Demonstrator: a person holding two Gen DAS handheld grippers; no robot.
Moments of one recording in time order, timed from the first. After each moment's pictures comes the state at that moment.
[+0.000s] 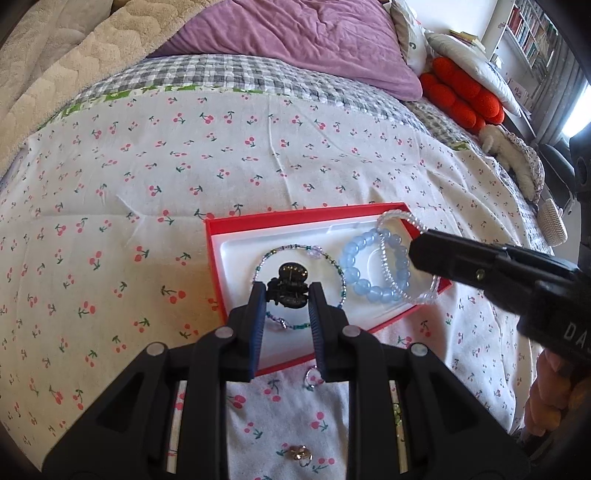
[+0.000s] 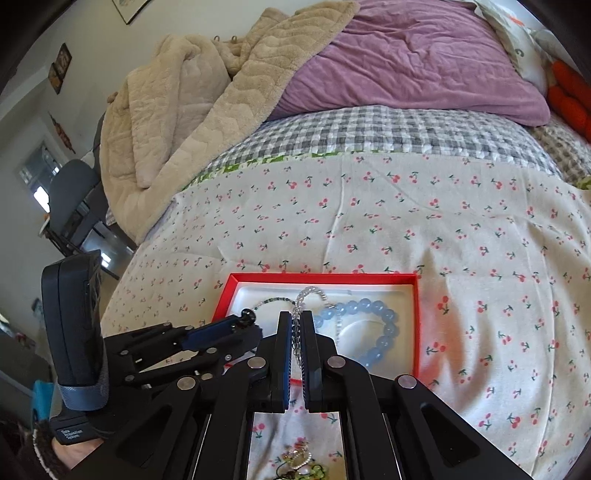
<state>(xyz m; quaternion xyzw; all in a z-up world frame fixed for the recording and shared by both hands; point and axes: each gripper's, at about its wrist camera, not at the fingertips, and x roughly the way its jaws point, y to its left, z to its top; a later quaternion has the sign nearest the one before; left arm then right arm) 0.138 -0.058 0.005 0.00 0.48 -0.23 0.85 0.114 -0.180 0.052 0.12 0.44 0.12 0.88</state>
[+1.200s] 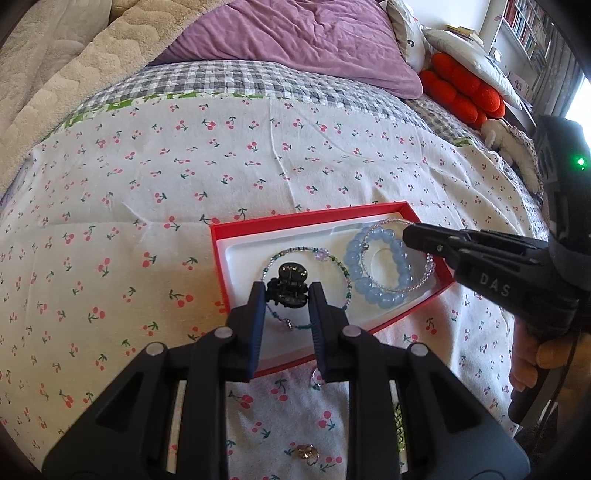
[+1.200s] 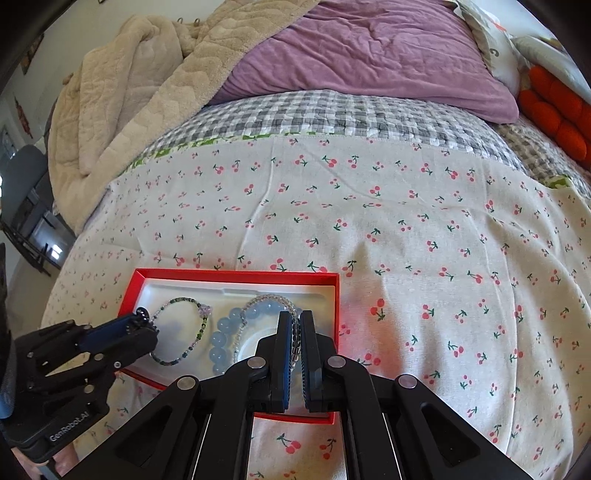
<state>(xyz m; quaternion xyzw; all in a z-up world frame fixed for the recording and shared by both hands) 0.136 -0.059 0.009 0.02 0.47 -0.23 0.85 0.136 -0.211 0.019 0.06 0.47 0.02 0.88</state>
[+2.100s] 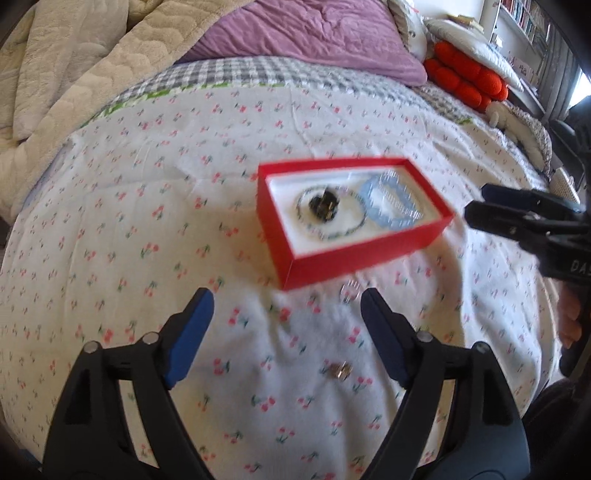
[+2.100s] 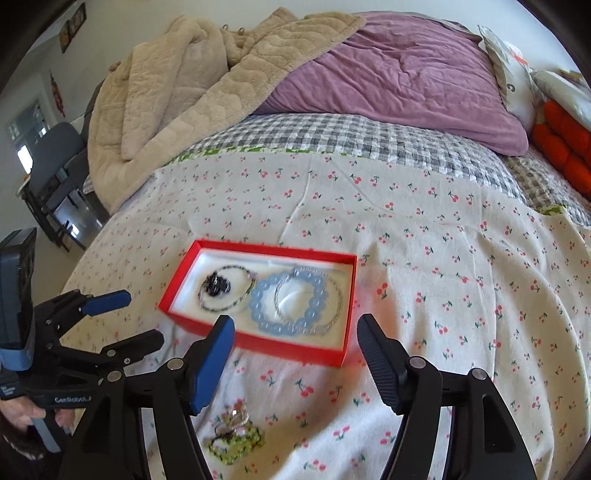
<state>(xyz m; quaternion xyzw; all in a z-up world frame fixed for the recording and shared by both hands) 0.076 -0.021 0.008 0.05 0.47 -0.19 0.86 0.065 -0.200 0.056 0.02 0.44 0.07 0.90</state>
